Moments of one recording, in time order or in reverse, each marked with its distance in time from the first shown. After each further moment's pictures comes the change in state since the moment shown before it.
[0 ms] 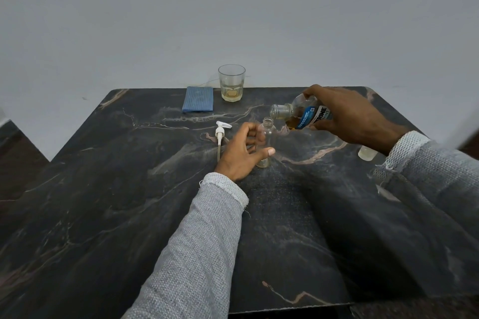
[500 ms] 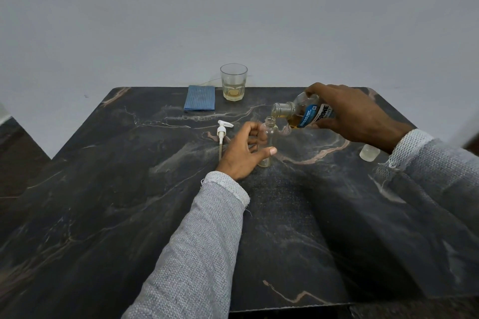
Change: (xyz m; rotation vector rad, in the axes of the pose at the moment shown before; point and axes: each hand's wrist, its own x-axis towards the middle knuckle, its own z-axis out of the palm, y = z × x) left_hand 0.000 -0.001 0.000 0.008 -0.003 0.000; right_hand 0.003 0.001 -0.001 -0.028 0.005 -0.006
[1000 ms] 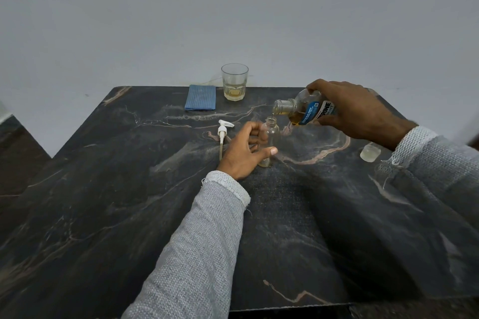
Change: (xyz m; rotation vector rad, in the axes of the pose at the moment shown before) left_hand 0.000 0.000 -0.001 0.000 0.002 0.018; right_hand 0.004 0.001 -0.005 -0.009 -0.001 0.006
